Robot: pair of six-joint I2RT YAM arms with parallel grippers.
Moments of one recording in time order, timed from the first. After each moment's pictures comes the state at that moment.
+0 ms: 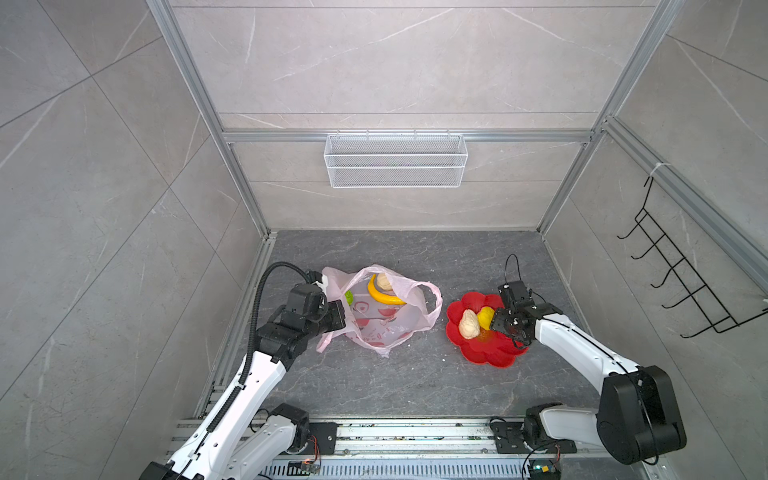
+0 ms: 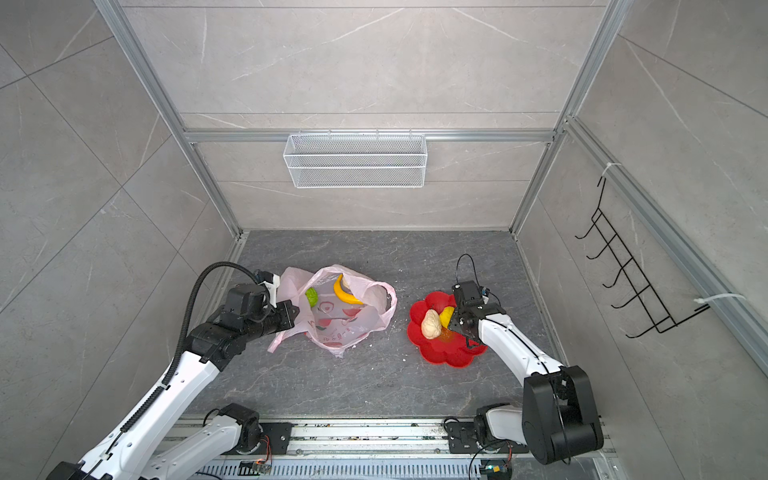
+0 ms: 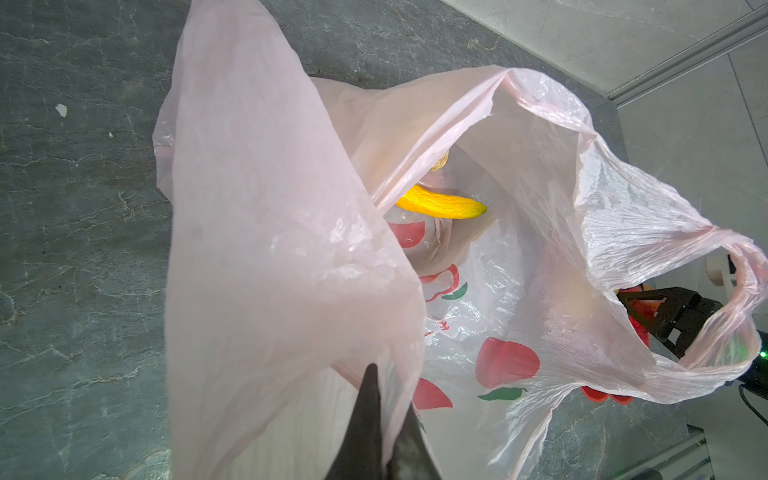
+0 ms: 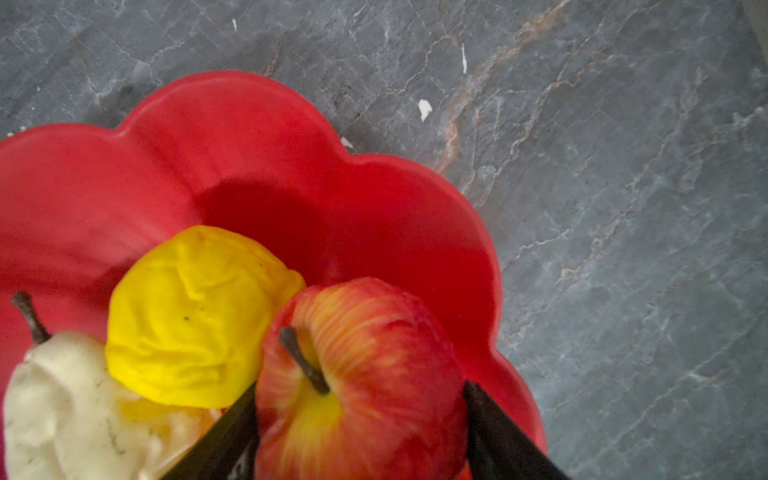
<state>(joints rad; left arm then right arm) -0.37 0.91 0.85 -0.67 0.11 -0.53 0.19 1.32 0.78 -0.67 0.26 0.61</state>
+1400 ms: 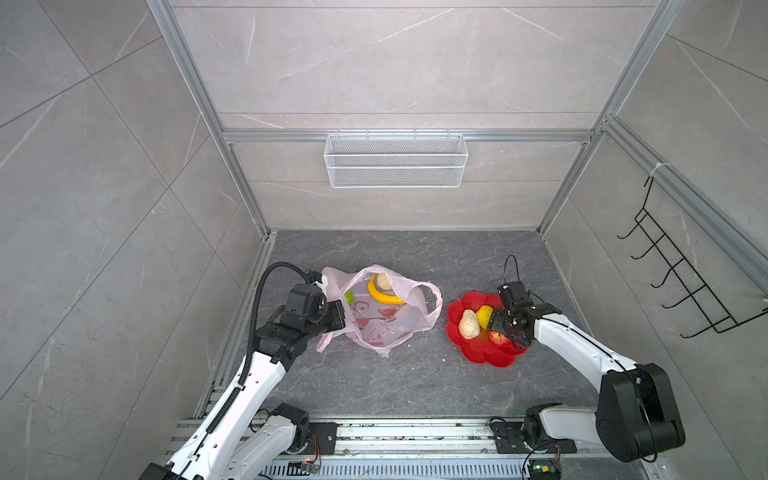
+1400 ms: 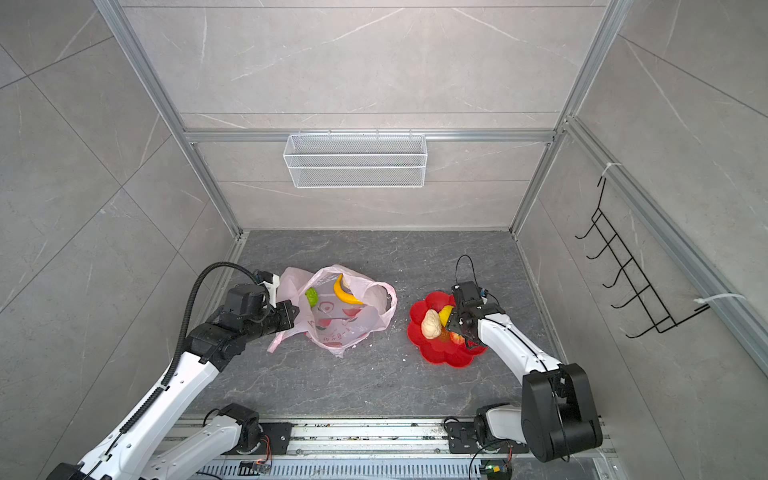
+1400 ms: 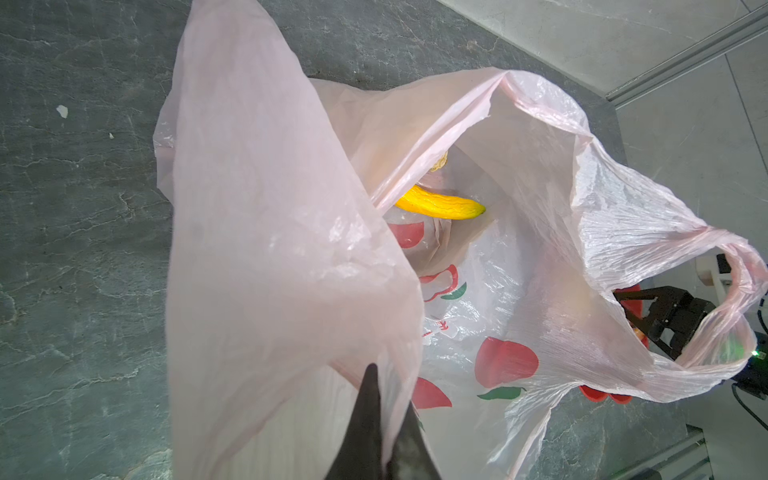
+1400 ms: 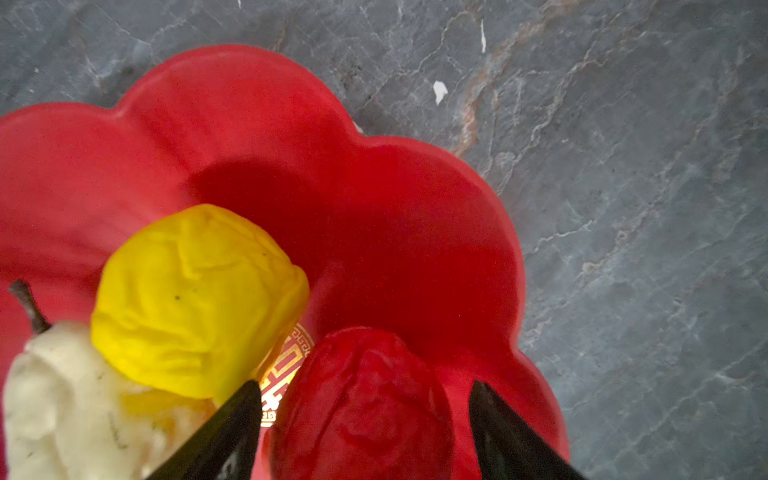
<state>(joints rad) -0.37 0.91 0.85 -0.67 0.11 -0.53 0.19 1.30 0.77 -0.67 0.23 0.61</state>
